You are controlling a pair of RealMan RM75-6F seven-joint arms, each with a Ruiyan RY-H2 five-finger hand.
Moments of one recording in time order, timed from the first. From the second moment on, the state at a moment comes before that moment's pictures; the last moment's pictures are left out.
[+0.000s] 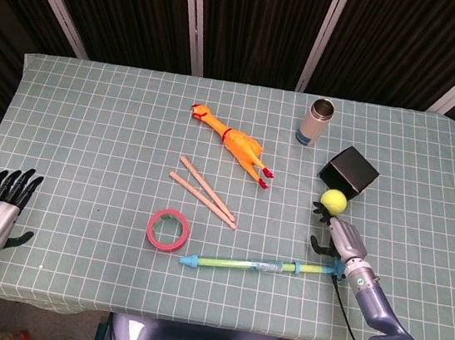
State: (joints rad) left arm -0.16 -1.20 -0.02 -1.57 1.52 1.40 0.27; right arm 0.51 -1.45 0.17 -1.30 -1.26 0.78 0.32
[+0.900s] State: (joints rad) left arm -0.19 -1.22 -0.03 -1.58 1.46 1.35 0.33; right arm 0.57 -1.42 0.15 -1.14 -1.30 0.72 0.36
